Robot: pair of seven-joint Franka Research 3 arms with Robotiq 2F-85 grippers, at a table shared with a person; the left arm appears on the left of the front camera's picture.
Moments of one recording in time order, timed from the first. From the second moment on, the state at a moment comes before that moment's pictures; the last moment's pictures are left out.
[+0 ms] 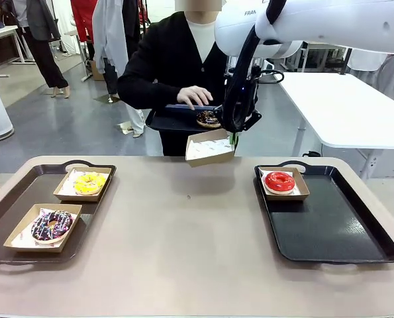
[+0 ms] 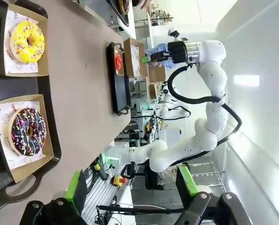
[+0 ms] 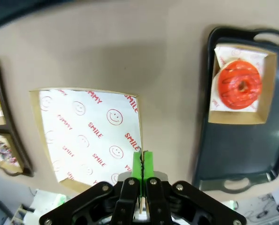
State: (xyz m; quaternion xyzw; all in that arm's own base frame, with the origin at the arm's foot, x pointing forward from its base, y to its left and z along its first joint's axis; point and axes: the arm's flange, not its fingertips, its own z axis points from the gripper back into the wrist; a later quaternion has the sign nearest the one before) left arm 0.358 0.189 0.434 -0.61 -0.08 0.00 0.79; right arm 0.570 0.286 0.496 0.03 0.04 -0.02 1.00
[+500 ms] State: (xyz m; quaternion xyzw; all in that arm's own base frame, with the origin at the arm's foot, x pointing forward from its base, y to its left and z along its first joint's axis) left arm 0.359 0.188 0.433 -0.61 -0.08 0.00 0.79; right arm 0.574 0.288 0.496 0.04 0.04 -0.02 1.00
